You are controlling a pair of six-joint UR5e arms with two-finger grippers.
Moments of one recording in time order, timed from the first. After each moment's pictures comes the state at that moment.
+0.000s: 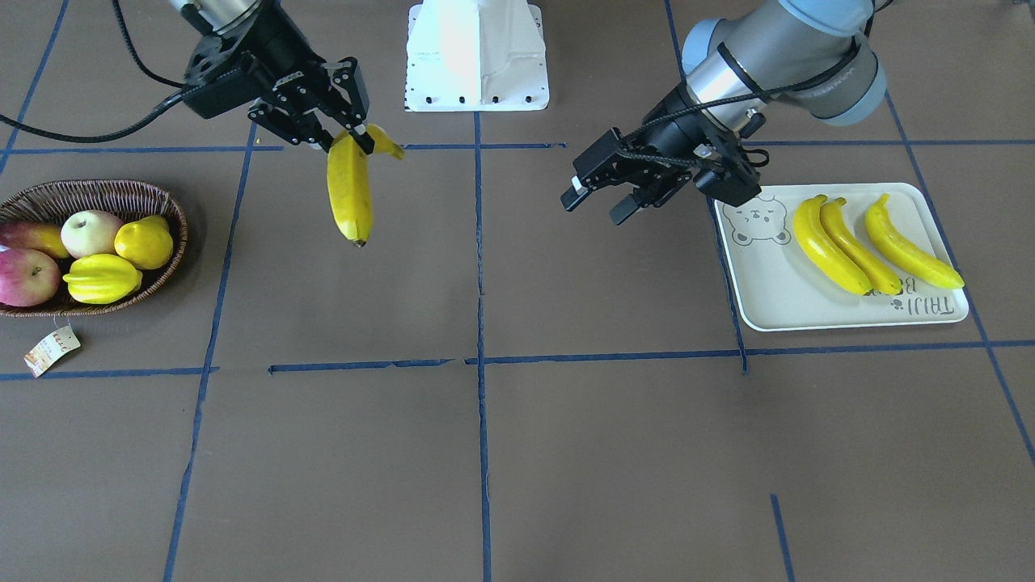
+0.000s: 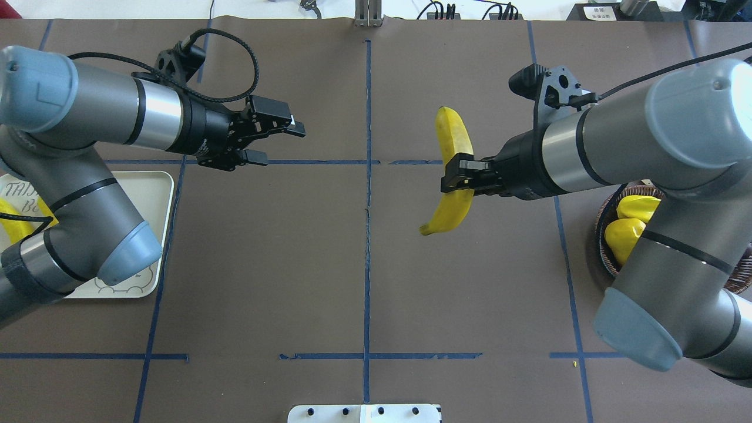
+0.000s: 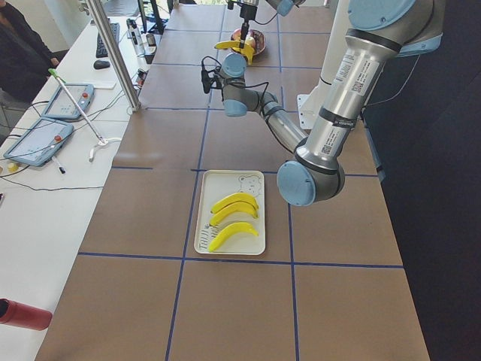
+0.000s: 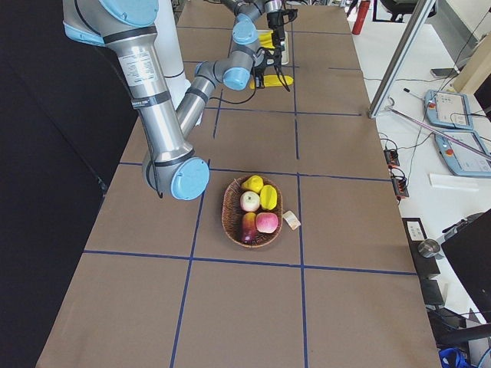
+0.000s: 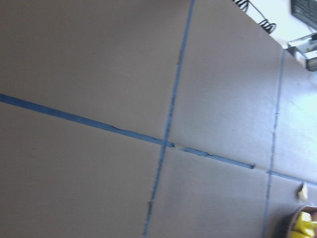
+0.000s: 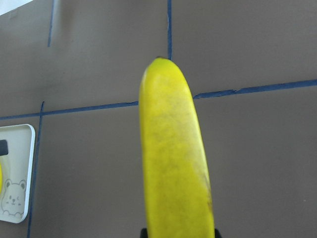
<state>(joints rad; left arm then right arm) -0.76 -2.05 -1.78 -2.41 -2.08 -1.71 0.66 -1.17 2.14 -1.33 1.98 1.32</state>
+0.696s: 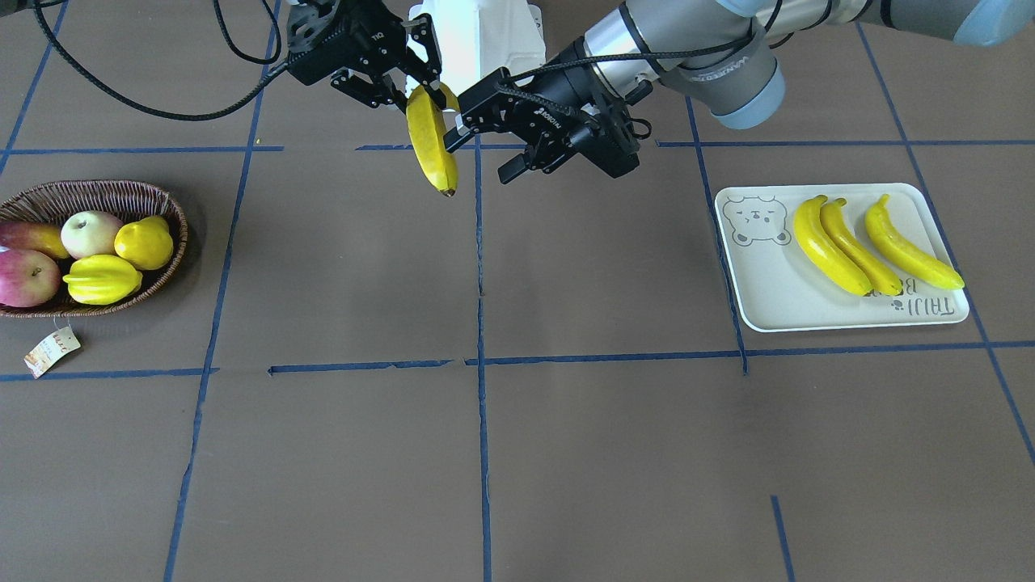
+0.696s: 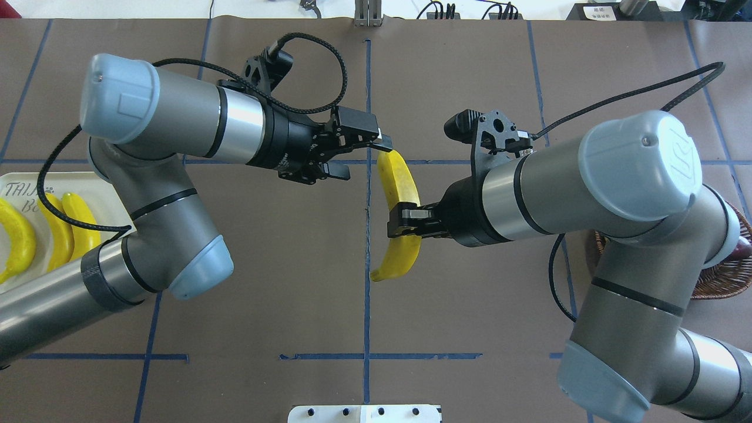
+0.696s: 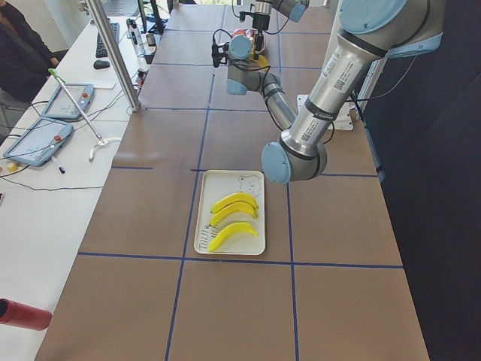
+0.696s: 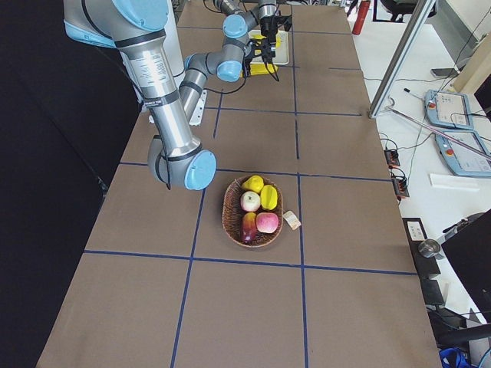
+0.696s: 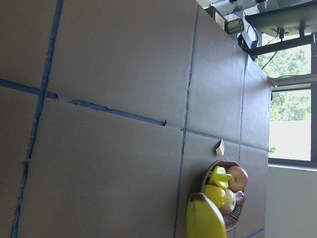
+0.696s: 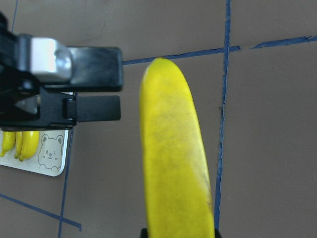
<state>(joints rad) -0.65 -2.21 -1.72 -2.46 -2.07 -1.71 0.53 -1.10 2.14 -1.33 1.95 1.34</state>
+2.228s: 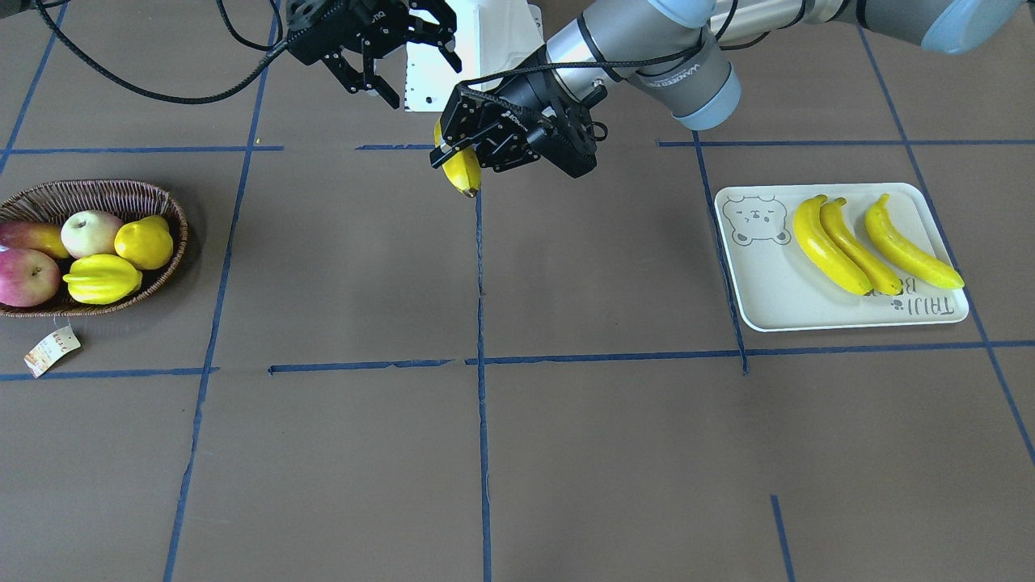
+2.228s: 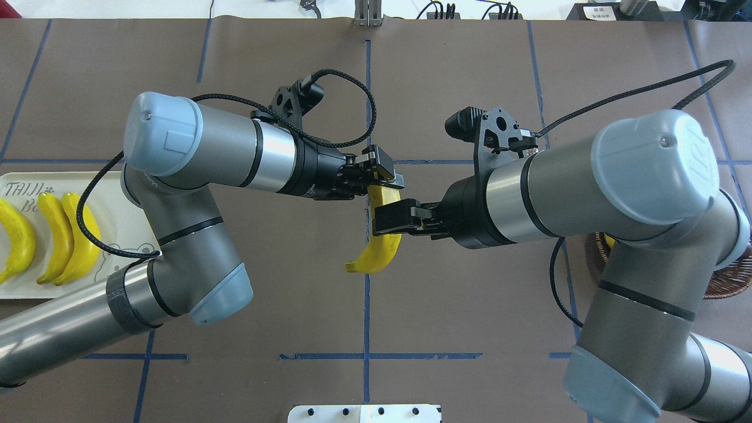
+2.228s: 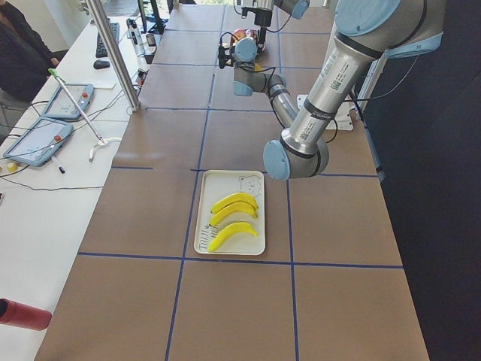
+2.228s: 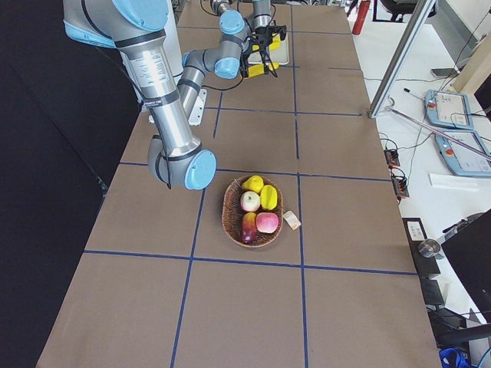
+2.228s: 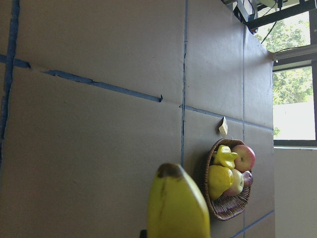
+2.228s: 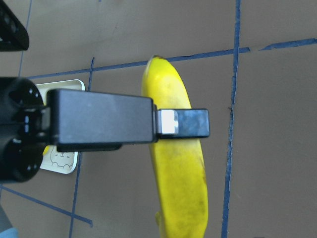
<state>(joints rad) -0.61 -2.21 -1.69 -2.44 -2.01 -1.63 0.54 -1.12 2.20 -1.33 1.96 1.34</state>
